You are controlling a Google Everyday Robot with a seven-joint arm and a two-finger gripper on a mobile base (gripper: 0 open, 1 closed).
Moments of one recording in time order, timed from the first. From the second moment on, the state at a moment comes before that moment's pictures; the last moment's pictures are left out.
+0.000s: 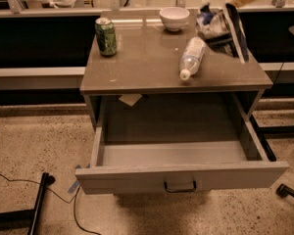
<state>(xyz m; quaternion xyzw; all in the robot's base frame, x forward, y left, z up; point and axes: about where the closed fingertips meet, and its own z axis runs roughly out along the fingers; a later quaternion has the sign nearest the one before) 0.644 -0.215 1.051 -0.55 0.77 -0.08 0.31</state>
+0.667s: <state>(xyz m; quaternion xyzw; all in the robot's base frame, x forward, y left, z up) 0.739 -0.093 1.074 -0.60 0.72 -0.11 0.33</state>
